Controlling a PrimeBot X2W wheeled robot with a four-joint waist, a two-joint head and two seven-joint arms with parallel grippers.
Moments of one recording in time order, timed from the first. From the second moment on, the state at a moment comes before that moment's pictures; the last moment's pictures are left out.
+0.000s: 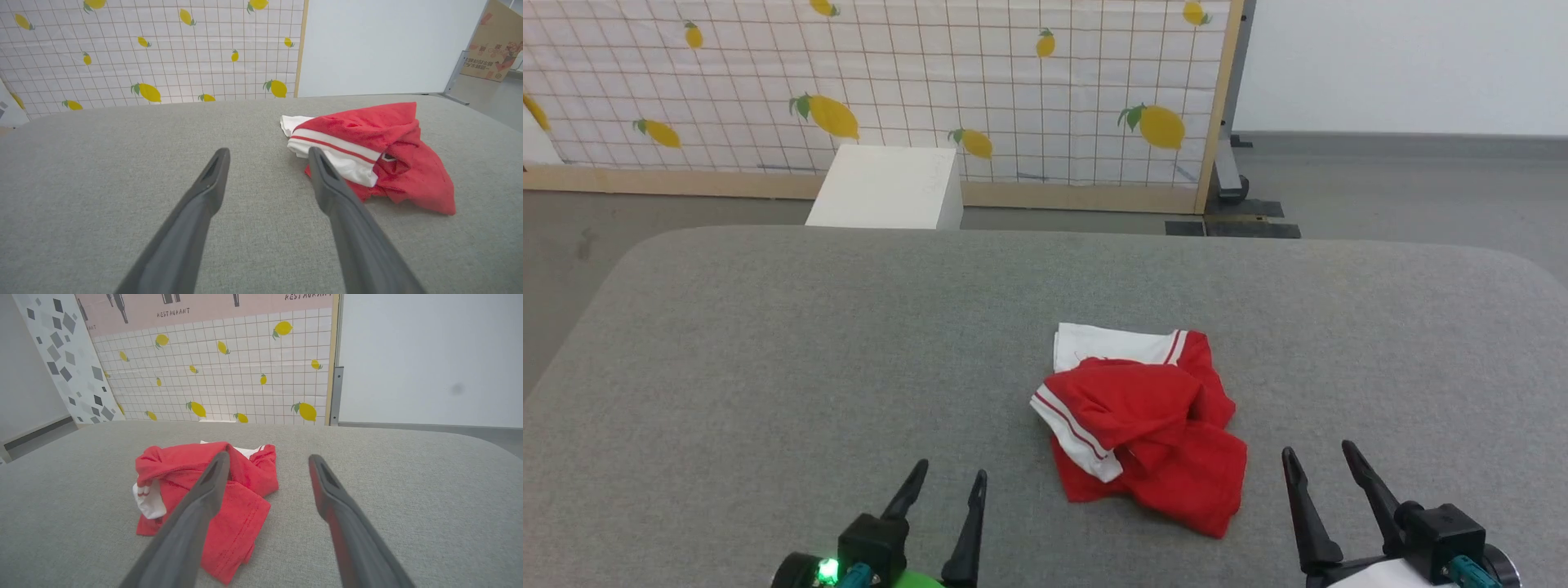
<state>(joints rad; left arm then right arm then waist) 0.06 0.13 -0.34 0.19 -0.21 -0.01 -0.26 0.13 -0.05 0.04 0.17 0.12 0.13 -0.26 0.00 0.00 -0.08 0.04</state>
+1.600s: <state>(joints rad) -0.19 0.20 -0.27 0.22 -0.35 0.07 0.12 0.08 -0.05 0.04 0.19 0.12 0.13 -0.26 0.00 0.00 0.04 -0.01</state>
